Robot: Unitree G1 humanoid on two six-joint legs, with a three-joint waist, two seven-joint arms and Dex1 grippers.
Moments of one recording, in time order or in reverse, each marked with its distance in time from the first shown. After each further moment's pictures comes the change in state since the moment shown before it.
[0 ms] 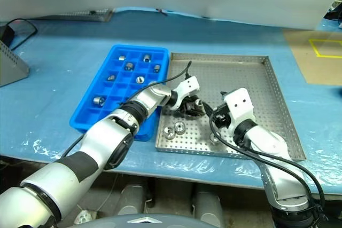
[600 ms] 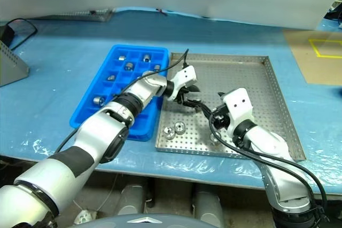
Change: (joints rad) left arm -0.053 0.045 -0.025 -0.012 -0.038 -0.049 -0.065; right arm -0.012 -0.006 -0.009 -0.035 0.051 0.048 0.017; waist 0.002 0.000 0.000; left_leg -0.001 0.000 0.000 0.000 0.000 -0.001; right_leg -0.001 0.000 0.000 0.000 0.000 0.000
